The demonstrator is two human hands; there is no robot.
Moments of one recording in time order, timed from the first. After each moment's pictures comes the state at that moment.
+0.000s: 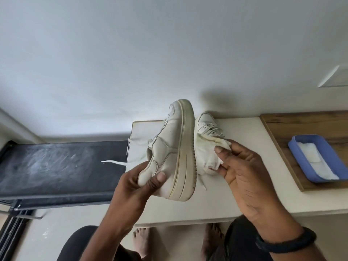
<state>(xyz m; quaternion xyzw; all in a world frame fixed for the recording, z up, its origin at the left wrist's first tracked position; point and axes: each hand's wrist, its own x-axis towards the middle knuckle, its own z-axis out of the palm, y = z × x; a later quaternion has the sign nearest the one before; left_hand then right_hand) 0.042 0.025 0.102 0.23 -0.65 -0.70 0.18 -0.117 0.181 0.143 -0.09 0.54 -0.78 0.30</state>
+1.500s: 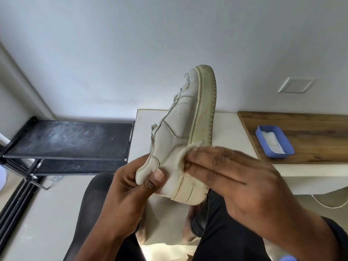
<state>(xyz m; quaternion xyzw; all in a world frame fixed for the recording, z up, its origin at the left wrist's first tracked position) 0.177 0.151 0.185 0.11 -0.58 -0.76 0.27 0.034 0.314 0.254 -0.69 0.66 -0.22 -0.20</state>
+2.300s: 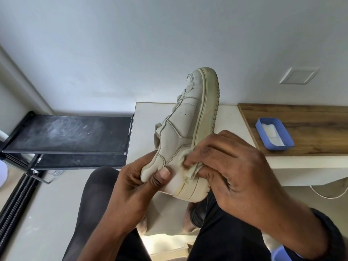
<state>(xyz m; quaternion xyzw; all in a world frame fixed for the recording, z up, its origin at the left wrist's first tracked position) 0.175 0.156 0.182 0.11 -0.63 -0.72 0.26 0.035 0.304 0.255 -0.63 0.71 -0.30 -0.08</state>
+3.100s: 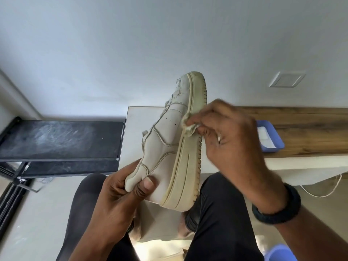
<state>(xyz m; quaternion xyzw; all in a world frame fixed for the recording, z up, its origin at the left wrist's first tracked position) 0.177 0.151 0.181 0.09 -0.61 -0.73 0.27 -0.005 0.270 0.260 -0.52 0.76 -0.35 -0.18</state>
